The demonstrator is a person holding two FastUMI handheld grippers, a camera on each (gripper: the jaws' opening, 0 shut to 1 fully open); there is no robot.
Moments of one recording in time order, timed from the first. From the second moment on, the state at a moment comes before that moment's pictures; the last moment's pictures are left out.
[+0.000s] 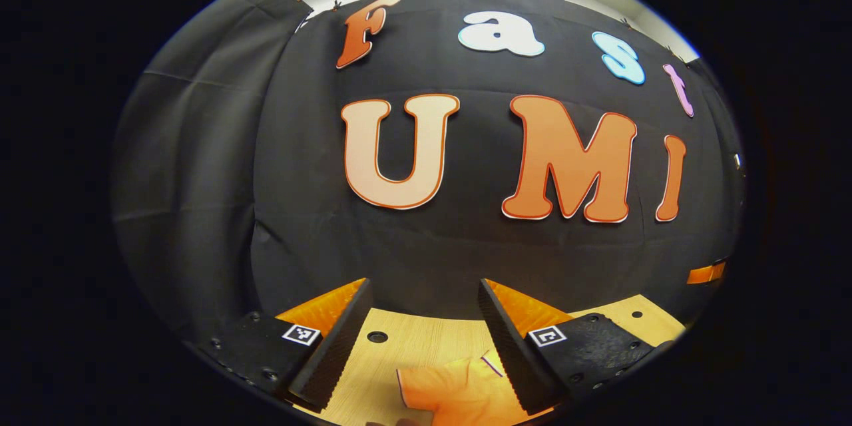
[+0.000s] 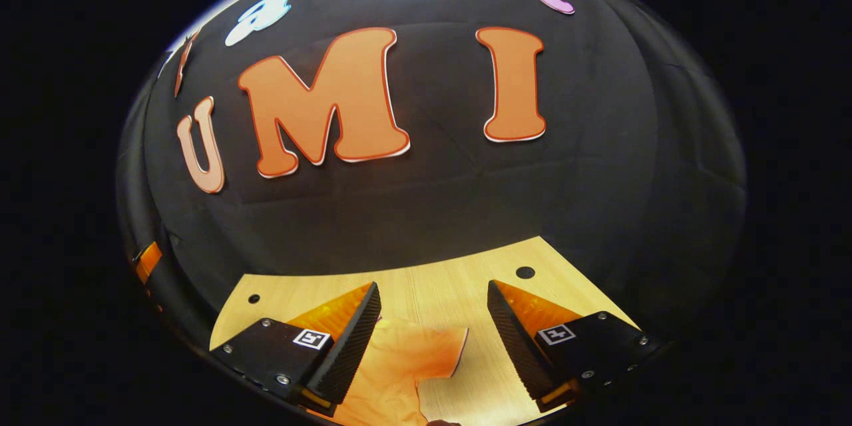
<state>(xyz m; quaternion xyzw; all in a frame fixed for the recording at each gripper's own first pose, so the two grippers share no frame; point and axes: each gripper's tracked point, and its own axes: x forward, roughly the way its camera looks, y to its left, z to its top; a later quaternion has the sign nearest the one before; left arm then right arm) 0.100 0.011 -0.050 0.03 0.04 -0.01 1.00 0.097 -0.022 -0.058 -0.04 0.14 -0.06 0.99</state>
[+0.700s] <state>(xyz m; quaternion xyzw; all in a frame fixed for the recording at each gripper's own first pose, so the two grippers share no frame) 0.097 0.057 -0.089 0.03 0.08 0.02 1.00 0.146 -0.071 -0.218 -0.05 0.45 -0.09 0.89</state>
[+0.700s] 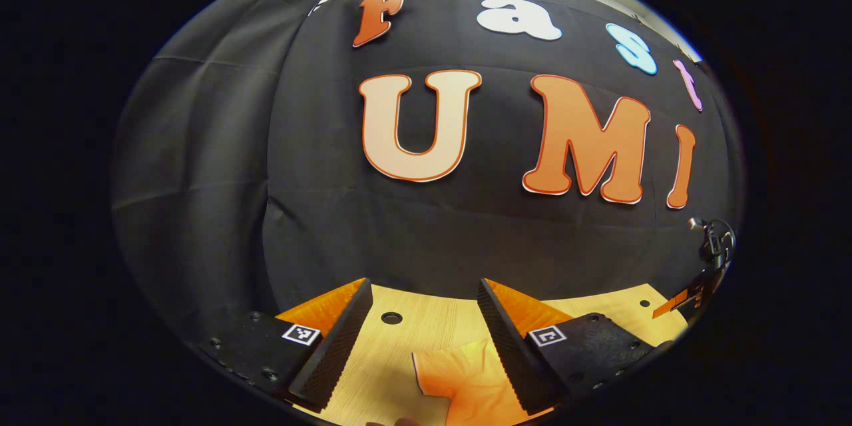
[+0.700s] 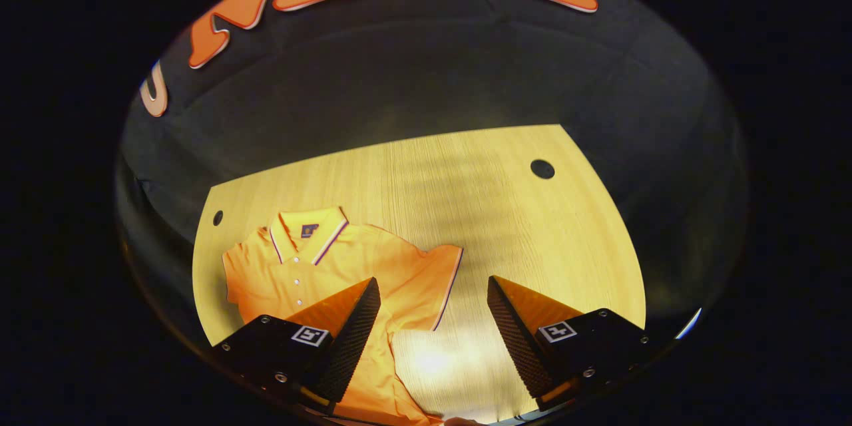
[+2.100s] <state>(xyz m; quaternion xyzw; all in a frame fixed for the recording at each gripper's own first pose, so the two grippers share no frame) 0.108 0.094 -0.150 0.03 0.16 0.05 0.99 0.164 -0.106 -0.364 0.01 0.59 -0.17 0.79</state>
